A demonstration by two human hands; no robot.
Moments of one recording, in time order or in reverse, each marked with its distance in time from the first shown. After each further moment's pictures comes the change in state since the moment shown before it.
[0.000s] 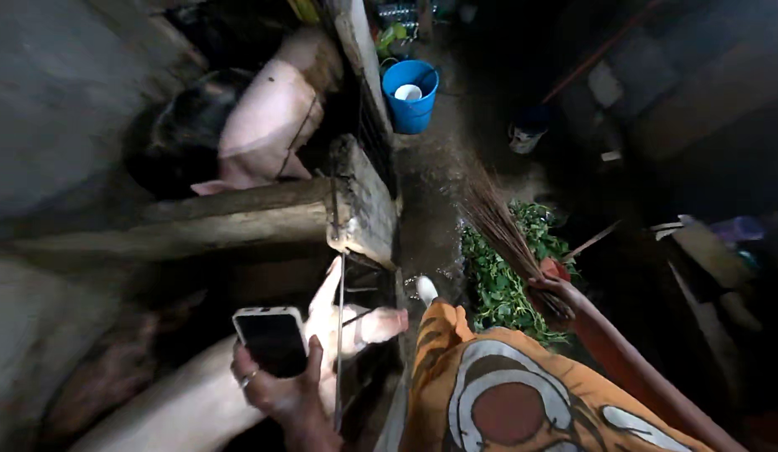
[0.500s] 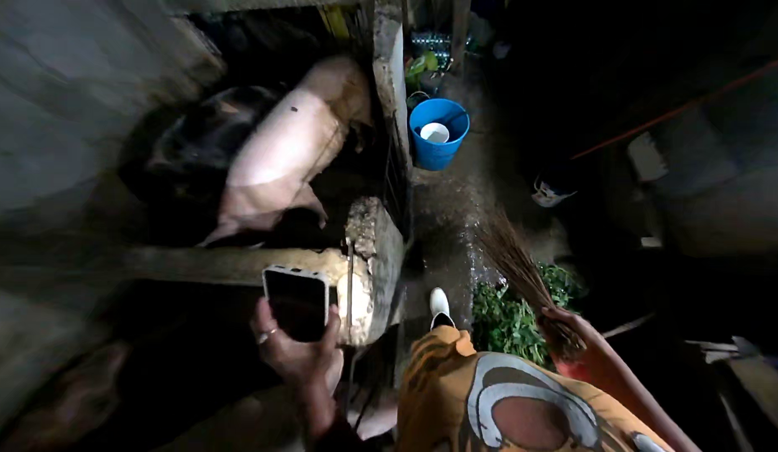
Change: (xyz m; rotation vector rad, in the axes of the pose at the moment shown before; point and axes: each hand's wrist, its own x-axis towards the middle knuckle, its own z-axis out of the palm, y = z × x) left_hand 0.230 0.053 0.202 -0.102 -0.018 -0.015; right_hand 0.177 -0.180 0.068 -0.029 0.058 0.064
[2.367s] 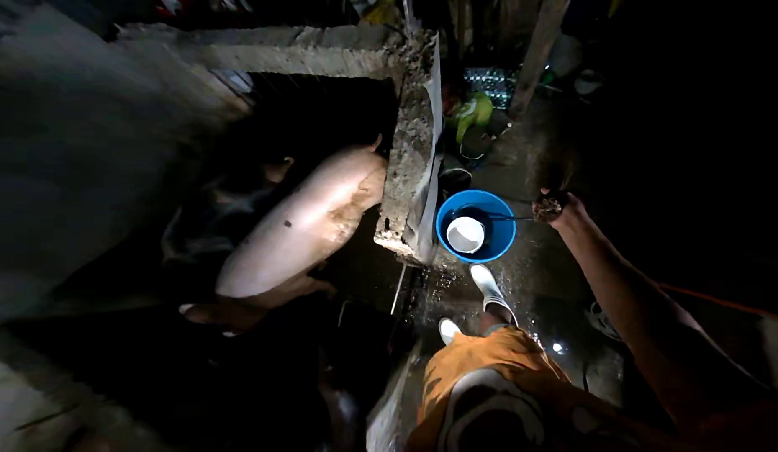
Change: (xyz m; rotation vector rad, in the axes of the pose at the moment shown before) left_hand 0.387 0.149 0.457 0.017 -0.249 -0.113; right_hand 0.567 -0.761 0.231 0.345 -0.035 -0.265
